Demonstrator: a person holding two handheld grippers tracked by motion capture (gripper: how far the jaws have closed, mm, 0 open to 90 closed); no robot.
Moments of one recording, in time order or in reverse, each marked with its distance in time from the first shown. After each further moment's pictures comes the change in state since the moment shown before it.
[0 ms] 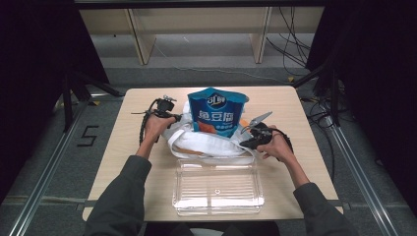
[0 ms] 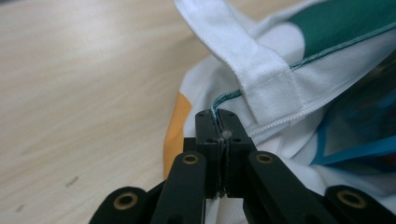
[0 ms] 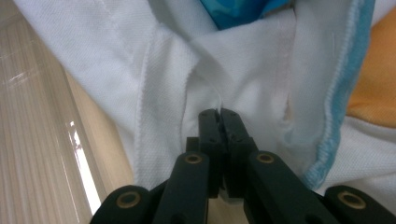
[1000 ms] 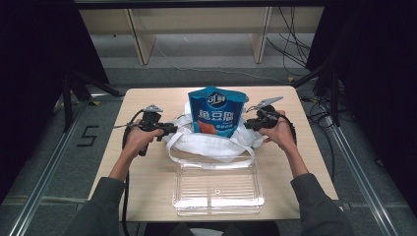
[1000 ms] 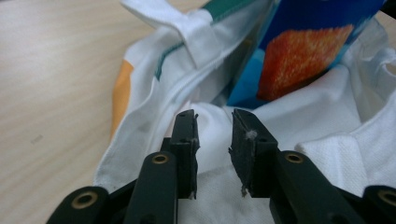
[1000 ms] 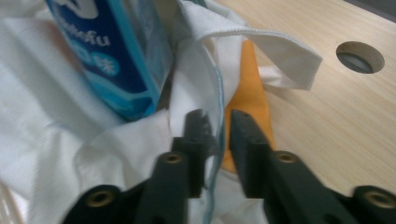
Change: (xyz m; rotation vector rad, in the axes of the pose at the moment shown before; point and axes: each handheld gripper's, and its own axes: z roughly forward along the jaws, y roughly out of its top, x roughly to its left) left arm -0.007 -0.051 -0.066 -0.162 -0.226 0.002; right arm -0.023 0.031 -0.031 -0.196 -0.233 0.084
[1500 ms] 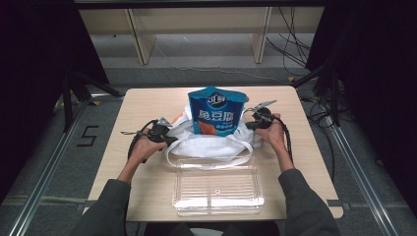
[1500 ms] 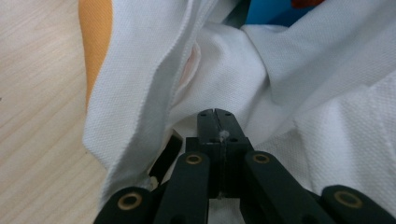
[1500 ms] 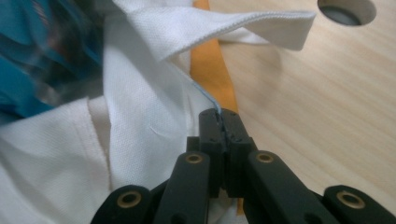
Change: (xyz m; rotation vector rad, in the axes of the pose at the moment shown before) left arm -0.002 -0.023 0.032 0.195 0.083 0.194; right arm -0.018 -0.019 0.043 0.102 -0.103 0.108
